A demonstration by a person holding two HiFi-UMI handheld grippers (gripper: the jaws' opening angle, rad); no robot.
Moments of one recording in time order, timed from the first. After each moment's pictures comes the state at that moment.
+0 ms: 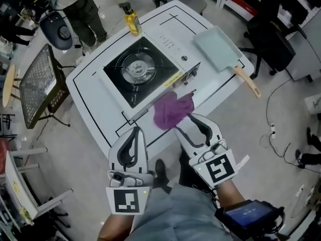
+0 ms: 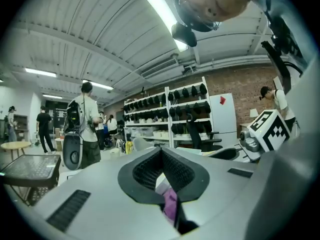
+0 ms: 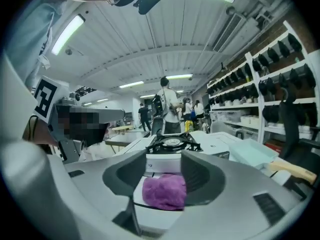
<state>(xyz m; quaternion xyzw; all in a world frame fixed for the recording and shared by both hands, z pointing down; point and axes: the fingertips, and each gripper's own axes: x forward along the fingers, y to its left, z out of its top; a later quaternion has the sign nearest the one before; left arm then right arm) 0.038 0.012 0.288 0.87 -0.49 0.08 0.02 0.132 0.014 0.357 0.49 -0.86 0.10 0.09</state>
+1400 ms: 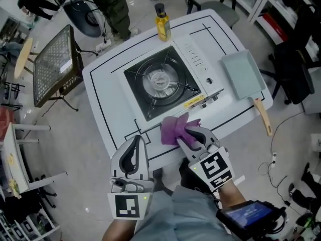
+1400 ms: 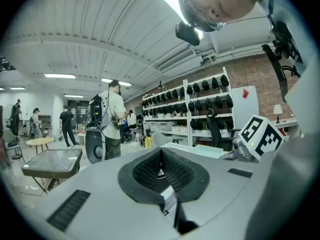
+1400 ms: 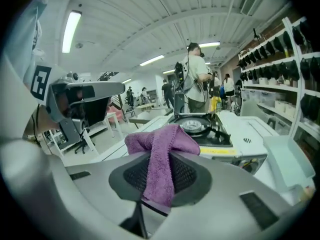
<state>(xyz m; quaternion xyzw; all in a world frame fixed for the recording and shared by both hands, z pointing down) 0.009 -0.039 0.298 0.80 -0.59 0.10 0.06 0.093 -0.043 0.412 0.31 -0.91 0.18 0.22</state>
